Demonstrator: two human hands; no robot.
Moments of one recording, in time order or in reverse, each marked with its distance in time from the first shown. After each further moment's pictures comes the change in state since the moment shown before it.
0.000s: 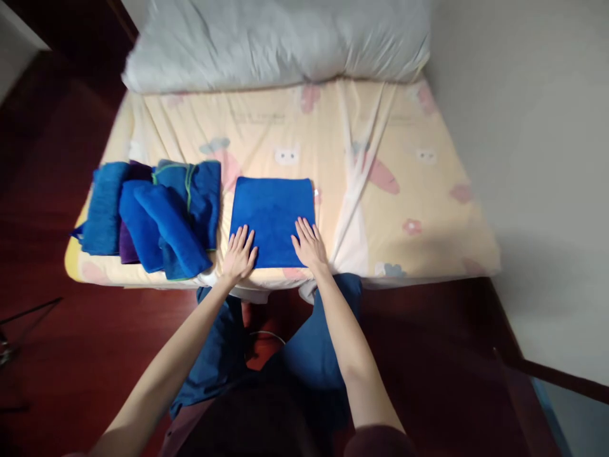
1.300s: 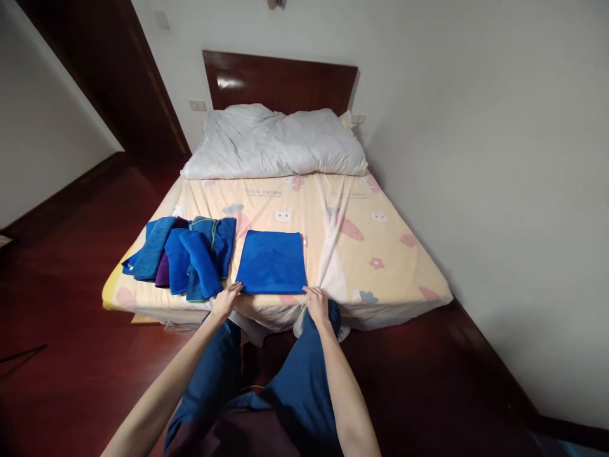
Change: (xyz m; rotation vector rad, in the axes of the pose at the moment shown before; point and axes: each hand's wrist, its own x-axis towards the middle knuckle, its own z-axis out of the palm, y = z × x) left_hand -0.069 -0.033 -0.045 -0.103 -0.150 -0.031; right_hand -0.106 0.000 -0.034 0.143 0.215 0.078
